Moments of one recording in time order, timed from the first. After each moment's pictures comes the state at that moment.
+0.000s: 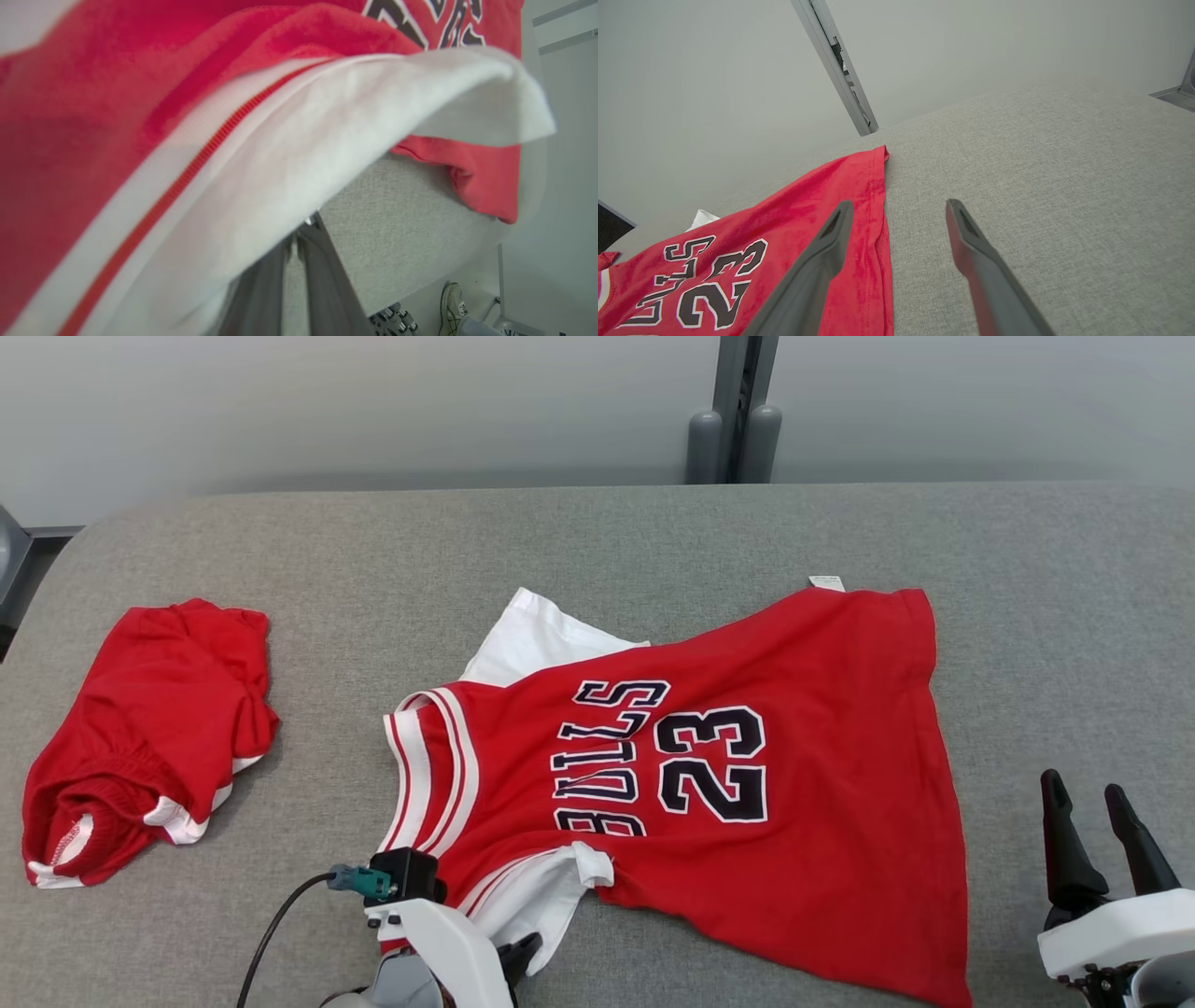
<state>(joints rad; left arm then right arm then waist) -0.22 0.25 -0.69 0.32 -1.10 0.16 0.38 -0.03 -0.17 -0.04 0.19 0.55 0.13 -0.10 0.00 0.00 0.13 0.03</state>
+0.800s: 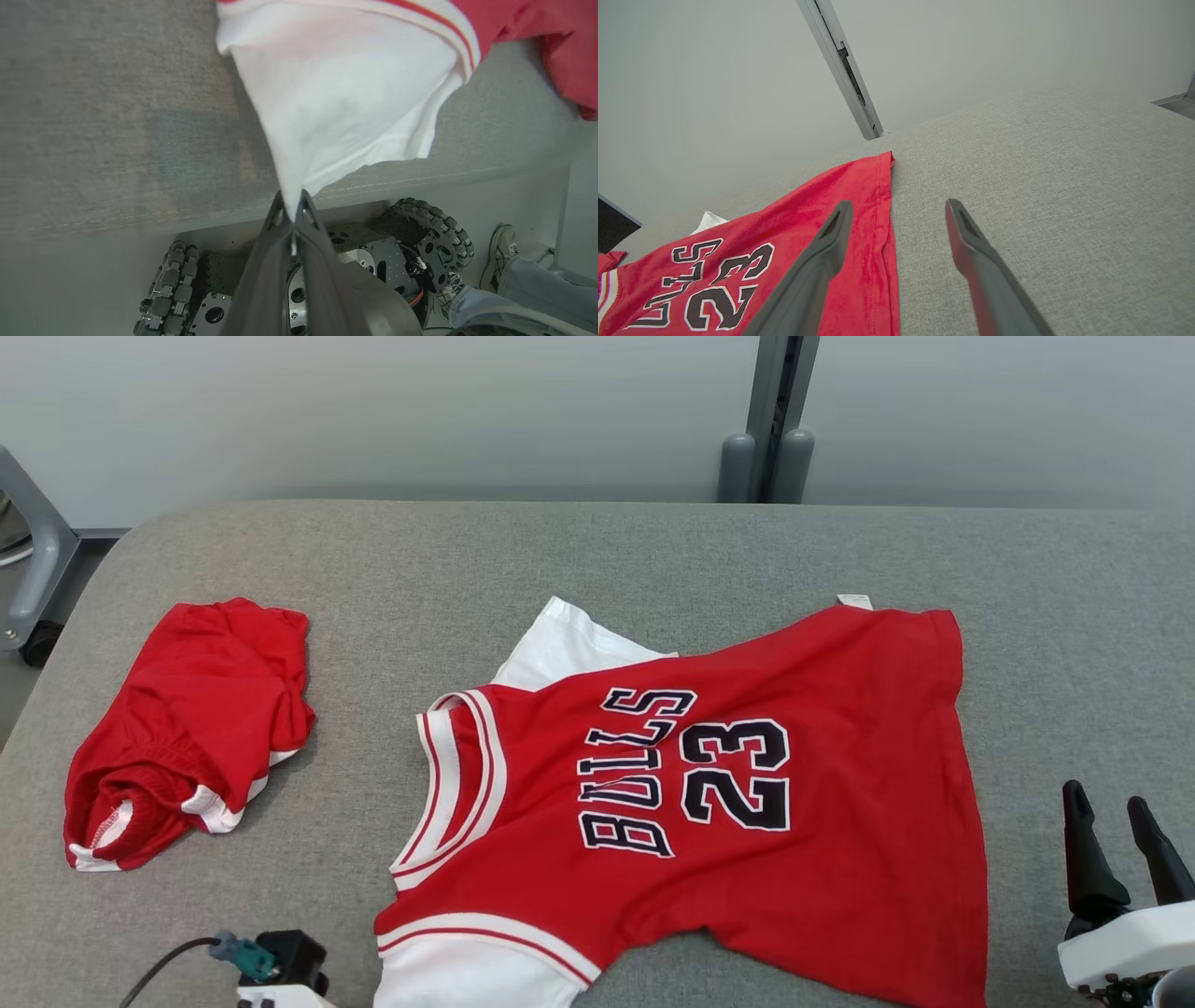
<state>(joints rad) -0.02 0.63 -0.68 -0.06 -1.14 0.25 0.60 -0.01 -0.18 -0.07 0.19 0.56 0.13 -0.09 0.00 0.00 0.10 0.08</state>
